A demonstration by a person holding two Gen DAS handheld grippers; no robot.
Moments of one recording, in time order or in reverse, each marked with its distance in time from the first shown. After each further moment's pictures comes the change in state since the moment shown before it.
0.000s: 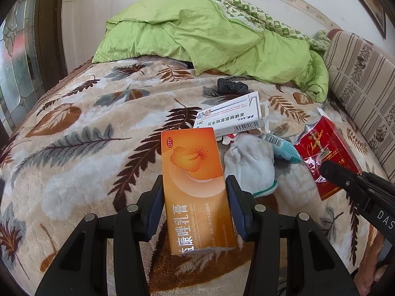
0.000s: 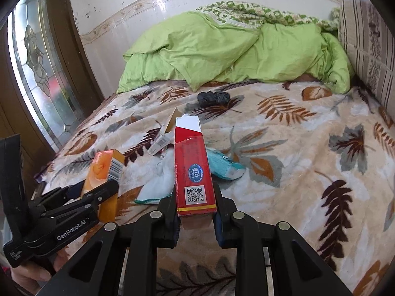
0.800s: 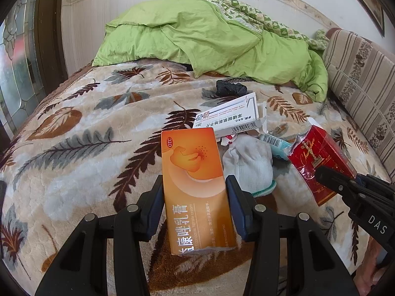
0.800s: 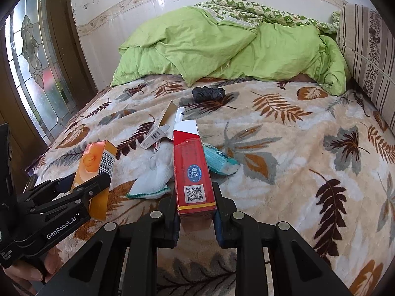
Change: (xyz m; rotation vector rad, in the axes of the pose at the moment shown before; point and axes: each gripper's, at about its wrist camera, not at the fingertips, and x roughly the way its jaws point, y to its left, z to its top) left arm -0.004 -0.004 0.001 0.014 -0.014 0.010; right arm 0.006 0.001 -0.004 0.003 0.026 -0.032
